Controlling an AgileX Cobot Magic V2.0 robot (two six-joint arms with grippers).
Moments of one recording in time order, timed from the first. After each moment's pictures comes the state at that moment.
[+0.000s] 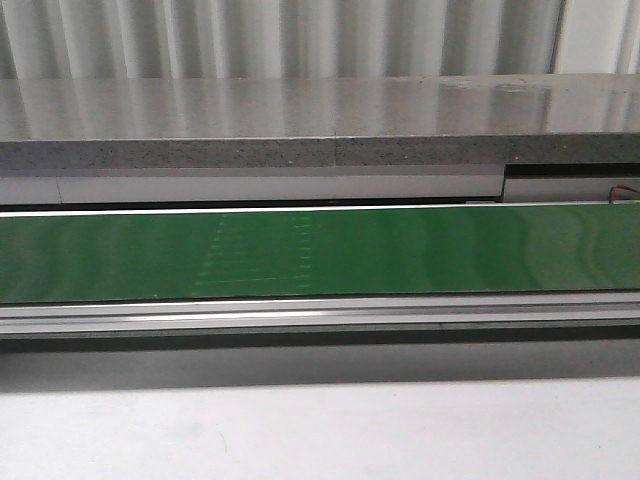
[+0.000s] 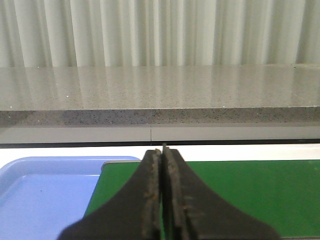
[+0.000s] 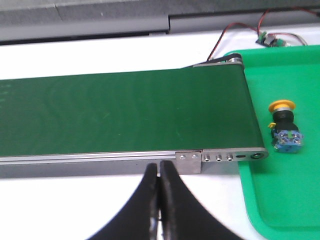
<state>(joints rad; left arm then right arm) -0.02 0.00 0.00 0.12 0.04 -0.10 0.02 0.47 -0.62 0.00 0.74 0.15</state>
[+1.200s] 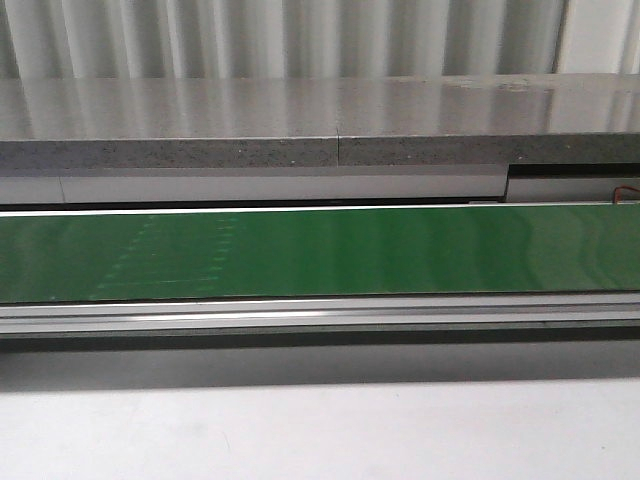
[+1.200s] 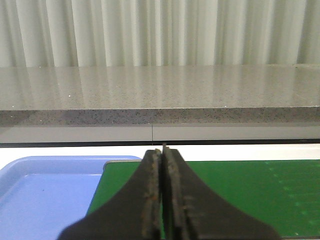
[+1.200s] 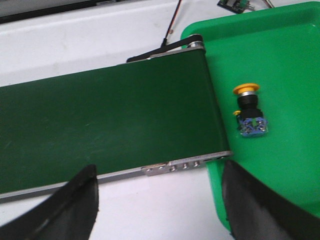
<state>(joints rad) -0.02 0.00 0.00 0.12 0.04 -0.10 -0.13 0.90 -0.94 -0.03 0.87 0.18</state>
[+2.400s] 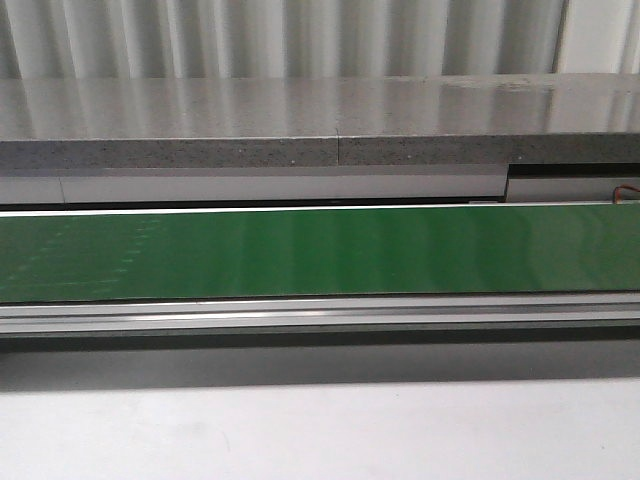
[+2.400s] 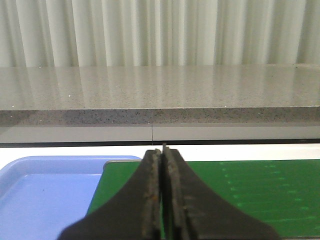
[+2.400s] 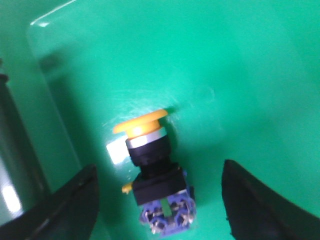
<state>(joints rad) -0.02 0.00 0.00 0.12 0.04 -0.10 -0.57 1.71 -1.06 0.27 0.53 -0.21</state>
